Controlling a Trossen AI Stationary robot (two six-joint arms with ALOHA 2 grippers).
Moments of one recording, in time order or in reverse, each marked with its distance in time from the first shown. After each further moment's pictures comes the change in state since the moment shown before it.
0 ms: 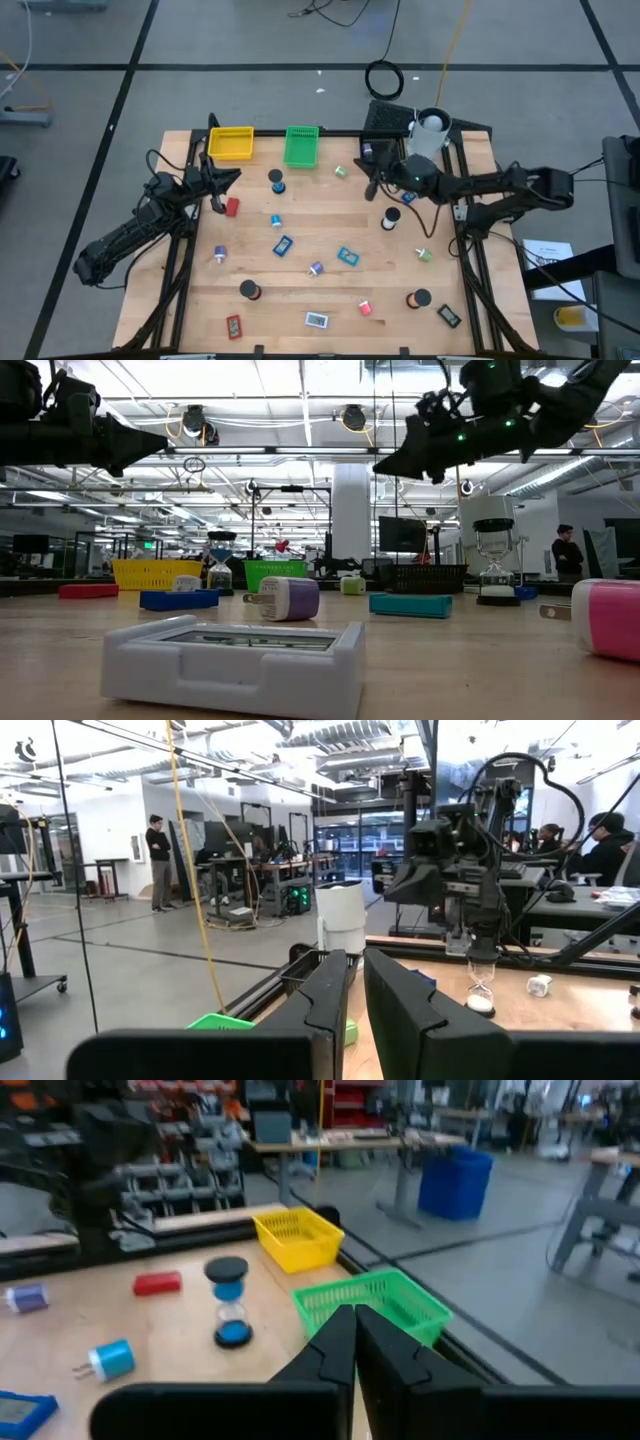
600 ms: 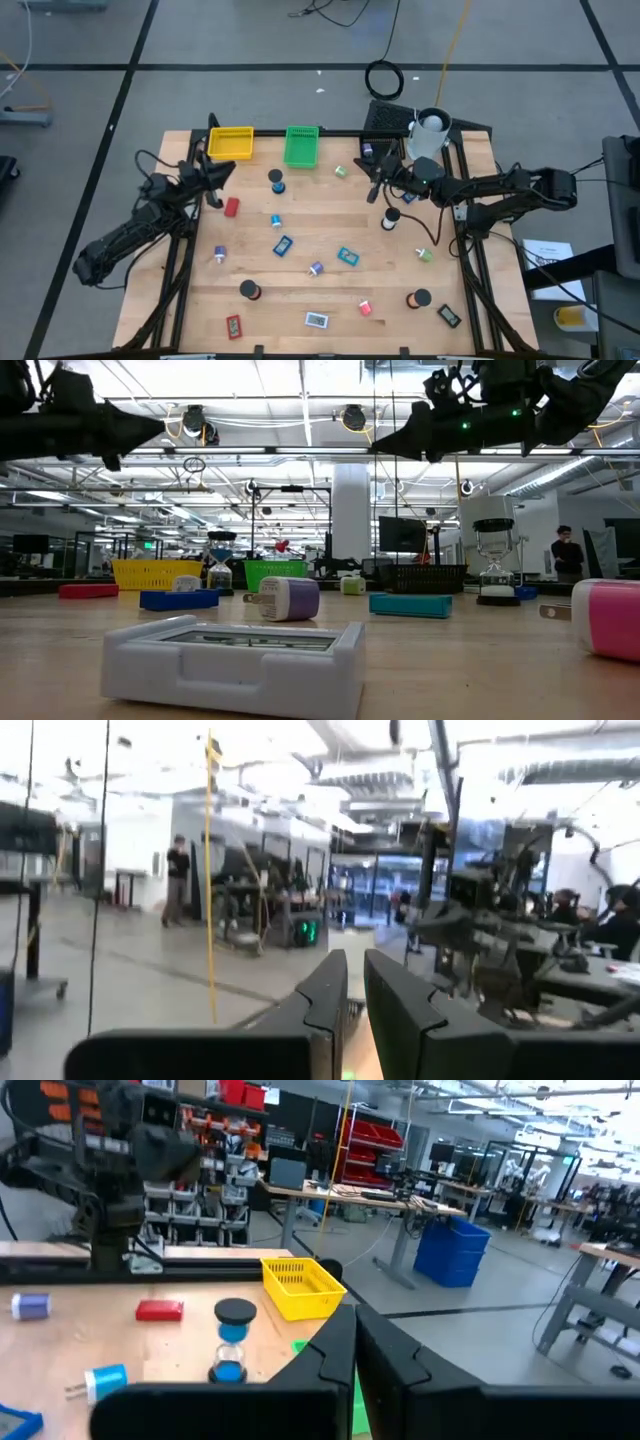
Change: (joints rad) left arm -0.001 0.009 0.000 0.132 -0.064 -0.136; right arm 0.038 -0.023 -0.011 0.110 -0.001 -0.179
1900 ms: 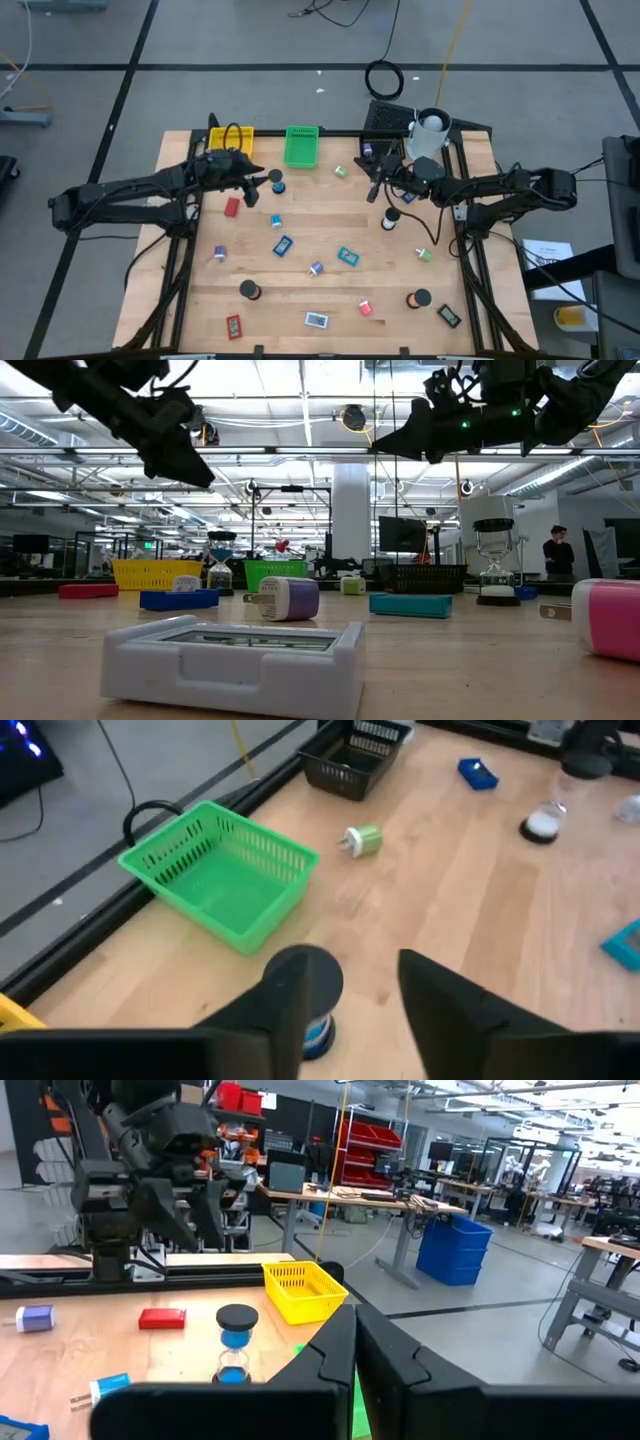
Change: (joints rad) left arm -0.309 0.843 0.560 -0.583 -0.357 0.029; right arm -0.003 0.001 0.000 0.008 0.000 0.041
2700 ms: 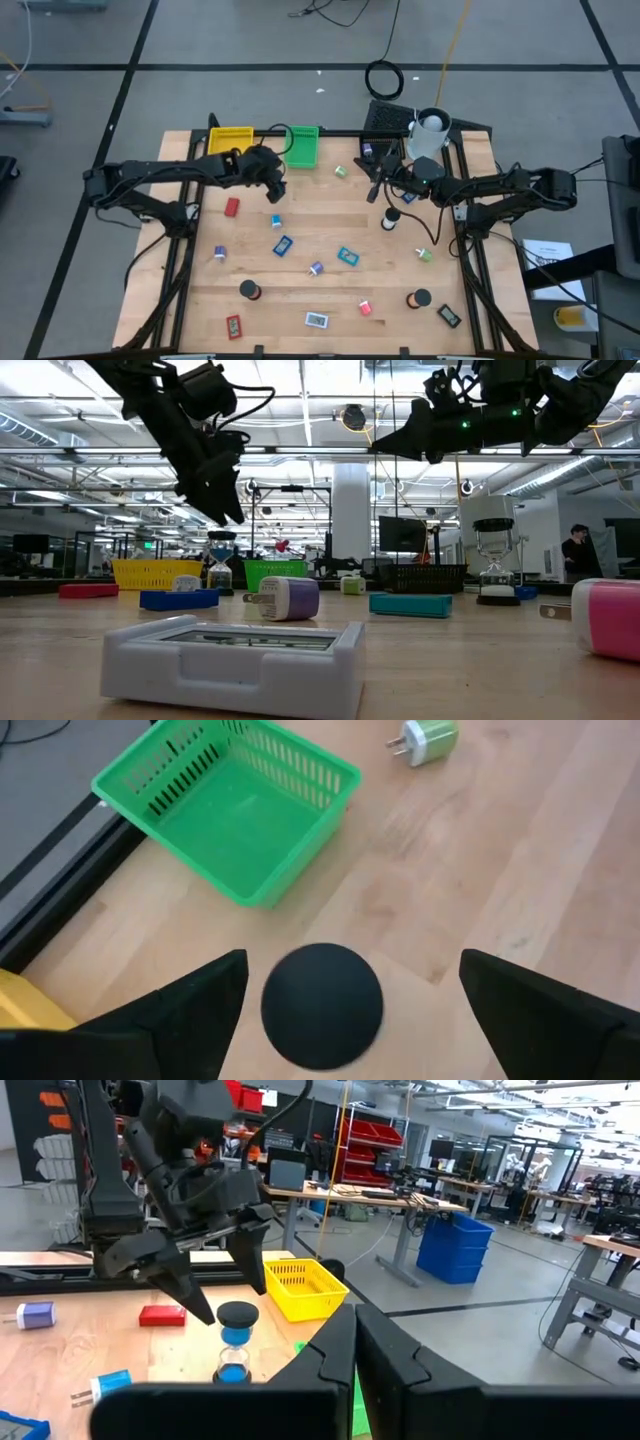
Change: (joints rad) left arm -0.004 0.442 0.236 -0.134 -0.100 -0.020; right arm 0.000 0.000 0.000 -0.006 -0.001 0.000
